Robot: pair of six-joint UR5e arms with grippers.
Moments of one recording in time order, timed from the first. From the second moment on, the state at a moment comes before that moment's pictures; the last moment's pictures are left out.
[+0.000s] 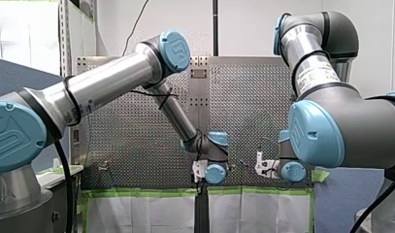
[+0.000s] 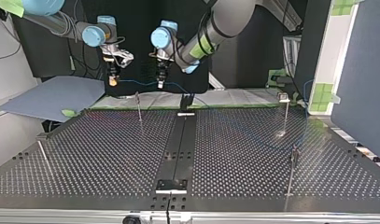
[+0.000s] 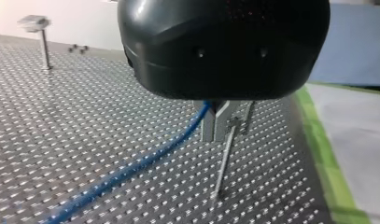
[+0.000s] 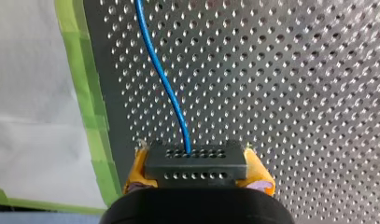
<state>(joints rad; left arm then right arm) -0.81 -2.61 -1.41 -2.34 -2.13 -1.70 1.75 -0.74 1.99 -1.07 1.44 1.60</state>
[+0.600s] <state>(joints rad) -0.83 -2.68 -1.36 -2.33 -2.16 -1.72 1.74 -0.73 1.99 -1.08 1.29 1.60</state>
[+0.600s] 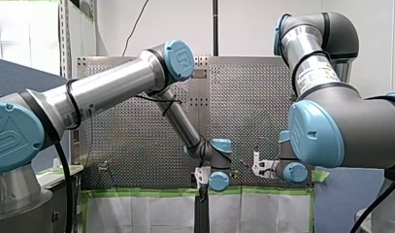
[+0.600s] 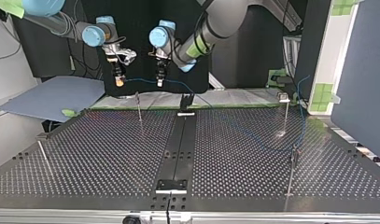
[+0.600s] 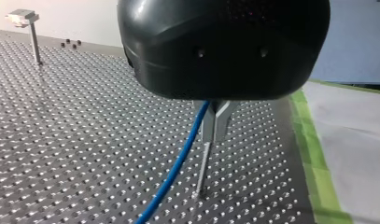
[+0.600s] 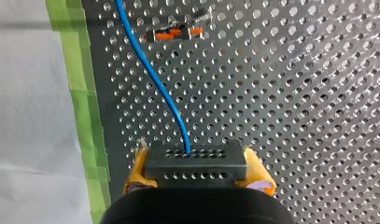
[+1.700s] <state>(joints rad) -0.85 -2.81 -1.21 -2.32 -2.16 -1.74 1.64 -0.64 1.88 -1.02 1.19 1.59</state>
